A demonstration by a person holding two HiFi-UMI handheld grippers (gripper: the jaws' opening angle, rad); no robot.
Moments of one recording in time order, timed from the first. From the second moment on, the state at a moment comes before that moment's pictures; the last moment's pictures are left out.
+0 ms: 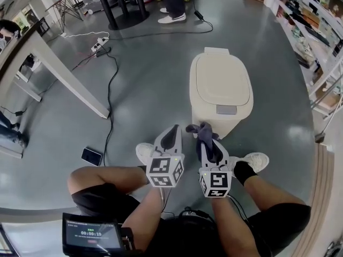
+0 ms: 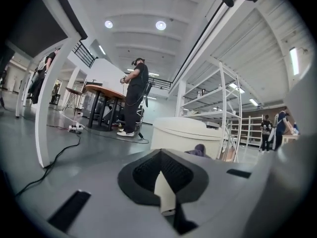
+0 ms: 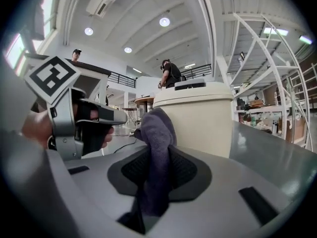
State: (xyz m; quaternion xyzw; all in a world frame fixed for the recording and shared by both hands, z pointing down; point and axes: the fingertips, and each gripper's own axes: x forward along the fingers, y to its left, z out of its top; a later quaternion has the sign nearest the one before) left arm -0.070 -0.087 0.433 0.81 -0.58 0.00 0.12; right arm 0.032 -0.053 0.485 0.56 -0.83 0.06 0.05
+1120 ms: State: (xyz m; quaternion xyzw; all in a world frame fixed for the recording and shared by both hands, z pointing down) left arm -0.037 -0.090 0.449 0.84 -0.53 0.01 0.13; right arm 0.067 -0.089 0.505 0.61 -0.79 0.07 0.07
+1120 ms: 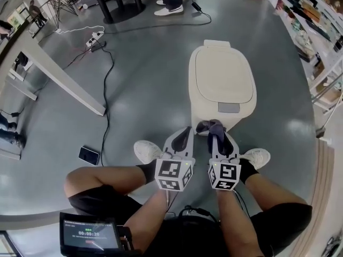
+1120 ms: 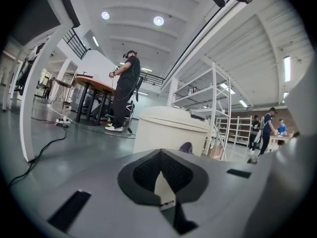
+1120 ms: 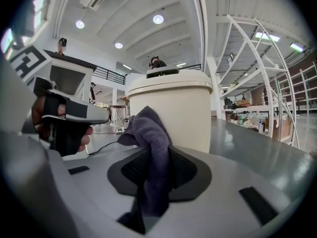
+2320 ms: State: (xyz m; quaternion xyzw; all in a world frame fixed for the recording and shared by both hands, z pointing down) left arm -0.008 -0.095 0.468 0.85 -0.51 0.02 0.14; right arm 0.127 -0.075 0.517 0.66 -0.75 0.07 0.08
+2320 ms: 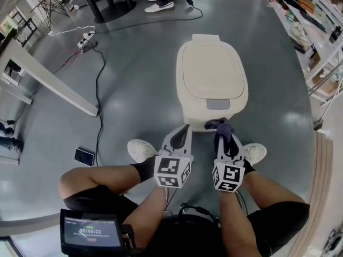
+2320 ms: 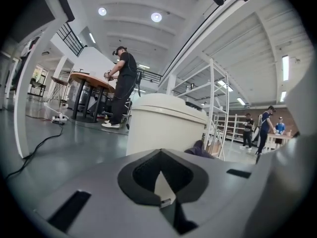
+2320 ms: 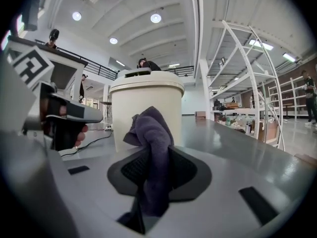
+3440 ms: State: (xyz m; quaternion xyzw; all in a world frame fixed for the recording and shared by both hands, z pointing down) left arm -0.090 -0.113 0.522 0.78 -0.59 0.07 0.19; right arm 0.000 -0.087 0.603 0.53 -0.82 0.12 0.16
